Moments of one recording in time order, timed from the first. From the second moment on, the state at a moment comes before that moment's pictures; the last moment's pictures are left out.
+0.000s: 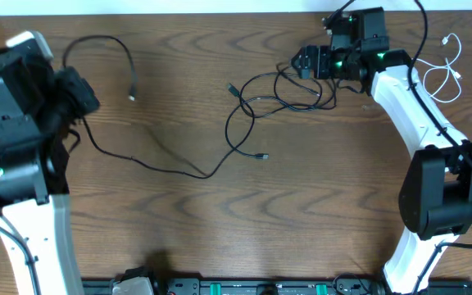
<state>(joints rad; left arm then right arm) 0.26 1.20 1.48 -0.87 0.14 -0.23 0.17 1.99 1.60 -0.50 -0.41 0.19</state>
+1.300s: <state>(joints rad) 0.26 0.98 1.57 -0.61 0.39 -0.44 0.49 2.04 1.60 -0.70 -0.42 0.49</state>
